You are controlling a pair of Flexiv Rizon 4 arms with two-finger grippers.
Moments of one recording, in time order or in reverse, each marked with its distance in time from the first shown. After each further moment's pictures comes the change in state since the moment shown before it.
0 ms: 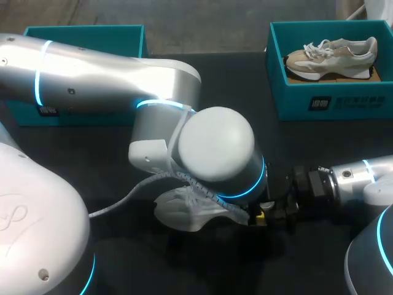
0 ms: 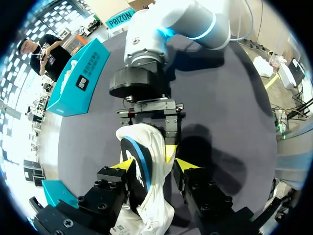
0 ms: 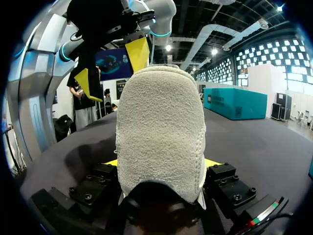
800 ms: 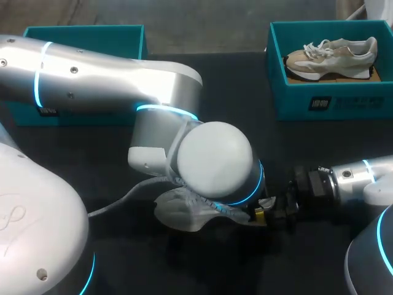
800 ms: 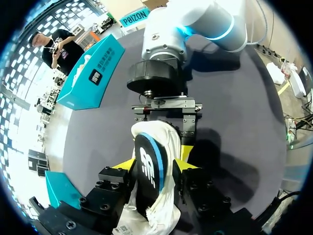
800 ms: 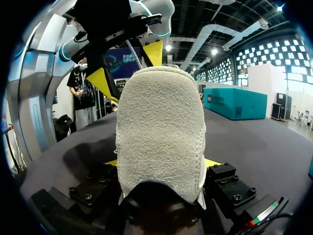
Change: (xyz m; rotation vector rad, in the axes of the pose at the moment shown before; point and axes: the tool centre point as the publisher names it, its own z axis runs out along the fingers) left arm -0.017 0.006 0.008 0.006 -0.095 -0.070; right arm 0.000 0.000 0.000 0.000 0.000 0.000
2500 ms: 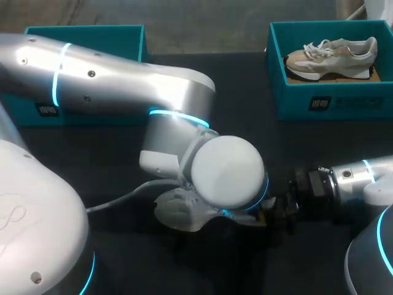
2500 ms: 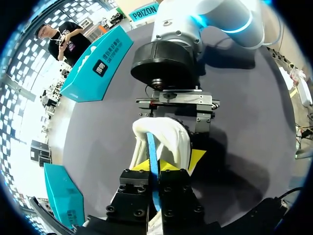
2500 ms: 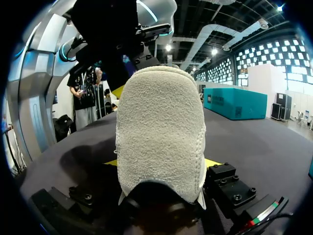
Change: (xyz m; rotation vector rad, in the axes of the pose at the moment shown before) left arm -0.004 0.004 0.027 -0.029 -0.051 -0.060; right arm 0.000 0.000 0.000 0.000 0.000 0.000
